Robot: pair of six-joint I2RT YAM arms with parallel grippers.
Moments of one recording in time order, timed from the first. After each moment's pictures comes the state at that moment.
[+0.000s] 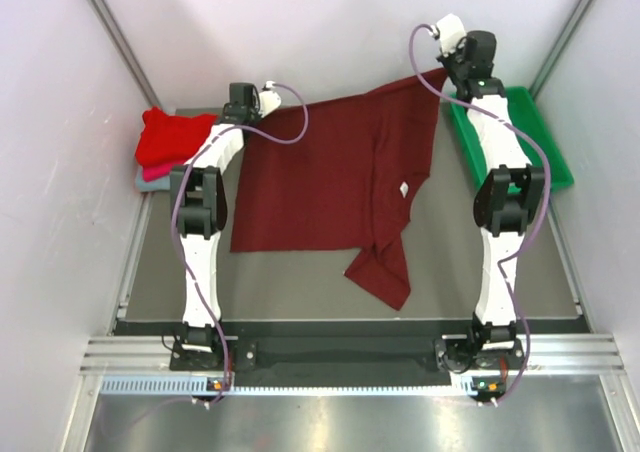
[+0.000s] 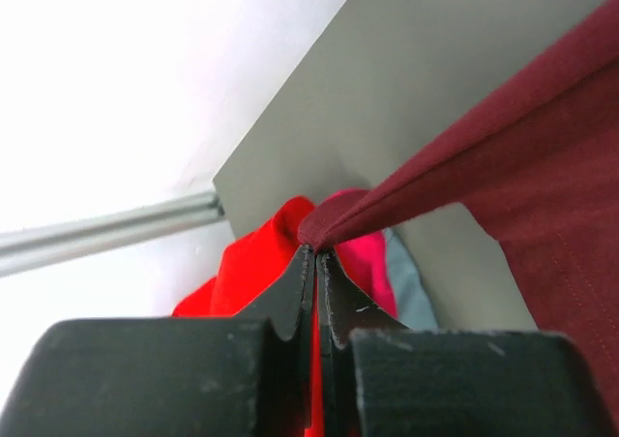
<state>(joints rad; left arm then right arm) -0.11 2.38 2.05 -0.23 -0.26 0.90 0.04 2.31 2.33 -0.29 0.02 -0.60</state>
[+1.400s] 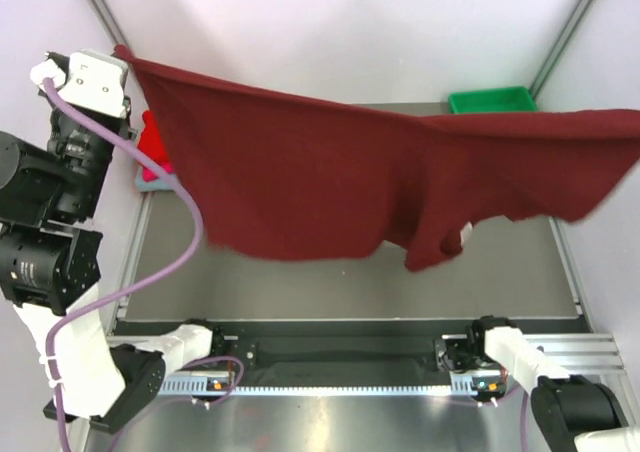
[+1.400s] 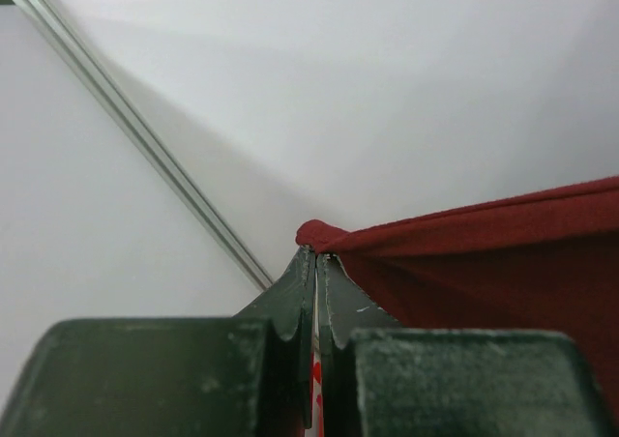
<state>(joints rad) -0.20 1.15 2.17 -0.70 0.00 0.52 0.05 0.95 2.43 -0.87 0.00 -0.22</state>
